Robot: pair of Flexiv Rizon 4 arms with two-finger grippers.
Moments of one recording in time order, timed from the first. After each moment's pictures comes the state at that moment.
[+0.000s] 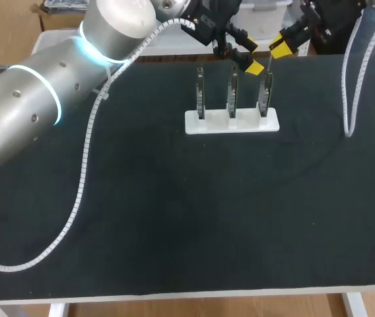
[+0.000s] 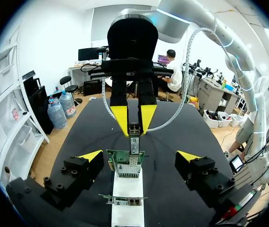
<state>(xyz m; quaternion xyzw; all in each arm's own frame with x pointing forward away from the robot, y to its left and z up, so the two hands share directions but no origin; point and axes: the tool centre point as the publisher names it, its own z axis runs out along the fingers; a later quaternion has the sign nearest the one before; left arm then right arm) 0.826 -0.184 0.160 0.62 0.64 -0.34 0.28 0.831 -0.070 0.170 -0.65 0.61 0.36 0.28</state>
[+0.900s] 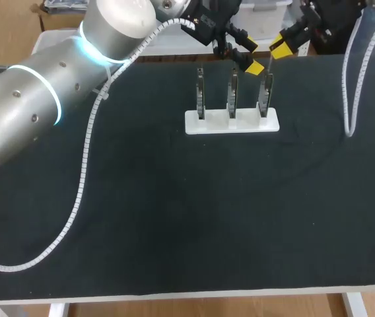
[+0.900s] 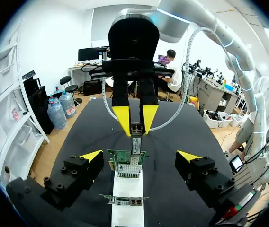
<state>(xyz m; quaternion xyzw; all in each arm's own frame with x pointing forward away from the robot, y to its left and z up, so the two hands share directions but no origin) 0.826 -0.184 0.160 0.62 0.64 -0.34 0.28 0.828 -0.070 0.170 -0.65 0.61 0.36 0.28</state>
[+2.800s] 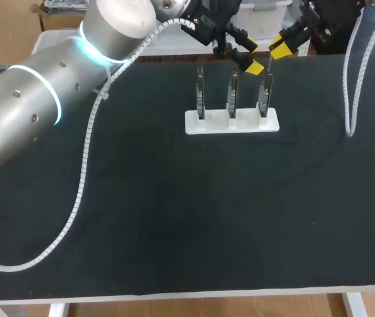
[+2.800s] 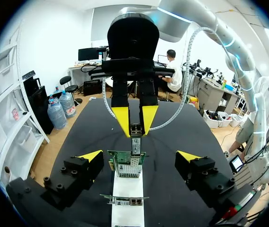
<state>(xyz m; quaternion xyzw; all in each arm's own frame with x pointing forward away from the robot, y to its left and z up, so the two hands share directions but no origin) 0.826 -0.184 0.160 0.62 0.64 -0.34 0.28 0.829 -0.068 0.169 -0.65 0.61 0.35 0.27</state>
